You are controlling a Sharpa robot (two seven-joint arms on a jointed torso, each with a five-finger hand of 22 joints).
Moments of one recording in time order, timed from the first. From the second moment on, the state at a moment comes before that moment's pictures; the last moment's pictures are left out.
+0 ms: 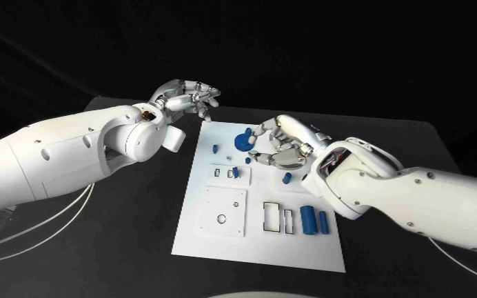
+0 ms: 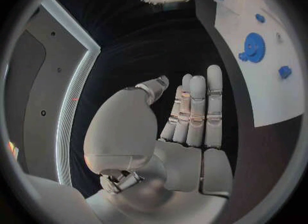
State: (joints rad) left arm 1.26 -0.92 -0.01 1.49 -0.23 -0.24 0.20; left_hand 1.27 -0.17 0.55 0.13 0.06 0.77 0.18 0.49 0.39 1.07 0.10 0.55 0.40 1.20 0.03 1.05 0.85 0.17 1.03 0.13 0.93 0.42; right arm 1.28 -0.75 -0.15 1.73 -1.16 -0.56 -0.06; right_hand 1.23 -0.23 0.39 0.13 0.53 0.92 0.13 0.31 0.49 1.47 0.05 1.42 1.31 1.46 -0.02 1.54 1.31 0.06 1.39 0.09 1.26 1.31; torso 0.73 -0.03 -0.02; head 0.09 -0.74
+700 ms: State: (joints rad) left arm 1.26 -0.93 -0.01 1.59 -0.74 0.02 -0.27; left_hand 0.96 -0.23 0.80 0.19 0.17 0.72 0.11 0.91 0.64 1.02 0.03 1.04 0.70 1.46 -0.03 1.43 1.31 0.15 1.16 0.08 1.25 0.80; right arm 1.32 -0.95 -0.16 1.74 -0.93 -0.44 -0.03; right_hand 1.20 -0.25 0.45 0.13 0.74 0.81 0.13 0.44 0.67 1.44 0.04 1.37 1.31 1.46 -0.02 1.51 1.31 0.08 1.37 0.08 1.21 1.30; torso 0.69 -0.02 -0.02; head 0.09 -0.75
